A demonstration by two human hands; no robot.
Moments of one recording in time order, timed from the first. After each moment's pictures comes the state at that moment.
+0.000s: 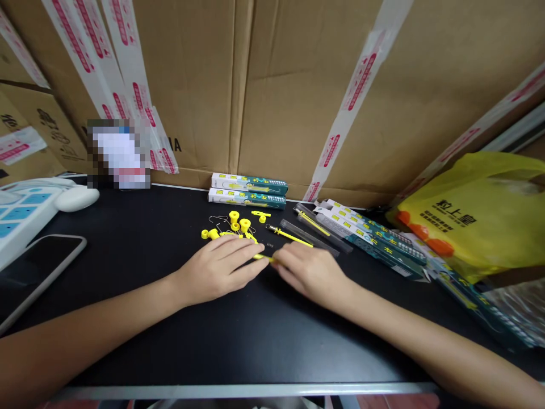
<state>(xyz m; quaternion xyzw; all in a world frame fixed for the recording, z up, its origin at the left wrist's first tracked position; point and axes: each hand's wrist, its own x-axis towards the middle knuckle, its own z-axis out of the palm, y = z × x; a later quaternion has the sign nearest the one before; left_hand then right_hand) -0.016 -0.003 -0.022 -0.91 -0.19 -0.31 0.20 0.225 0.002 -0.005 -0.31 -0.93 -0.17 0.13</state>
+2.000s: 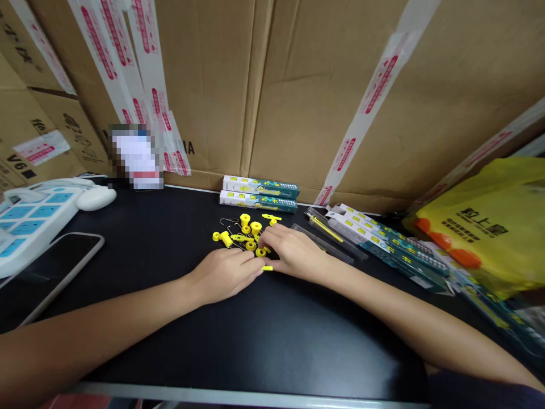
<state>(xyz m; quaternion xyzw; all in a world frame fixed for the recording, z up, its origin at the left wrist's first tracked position) -0.016 0.000 -0.036 -0.91 -0.29 -0.25 0.14 0.184 0.051 -0.002 -0.28 -0.95 -0.01 0.10</state>
